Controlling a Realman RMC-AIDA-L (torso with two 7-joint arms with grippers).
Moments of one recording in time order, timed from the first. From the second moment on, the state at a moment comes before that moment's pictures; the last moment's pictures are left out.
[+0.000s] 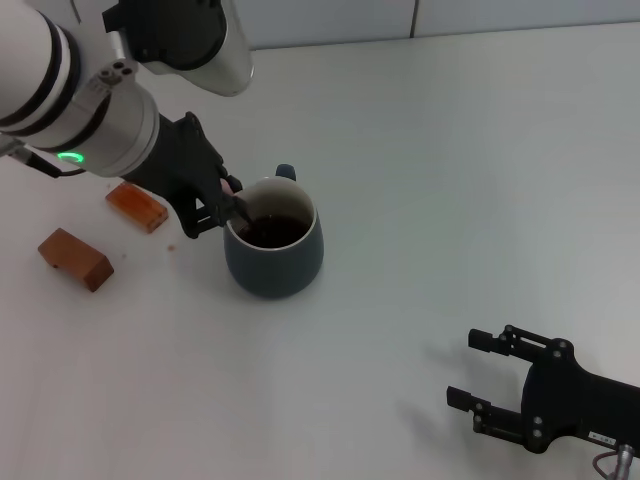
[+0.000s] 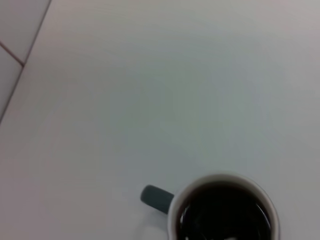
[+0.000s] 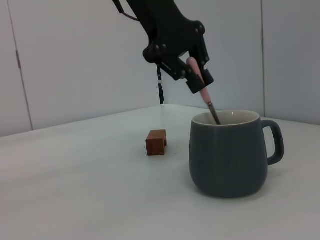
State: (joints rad) left arm -0.60 -2.08 1.52 1.63 2.56 1.58 -2.20; right arm 0.28 2.08 -0.34 -0.23 -2.21 -1.59 0.59
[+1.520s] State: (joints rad) left arm -0.61 -2.07 1.48 1.59 2.46 1.61 -2.21; right arm 0.28 2.08 -0.34 -0.23 -2.21 -1.60 0.59
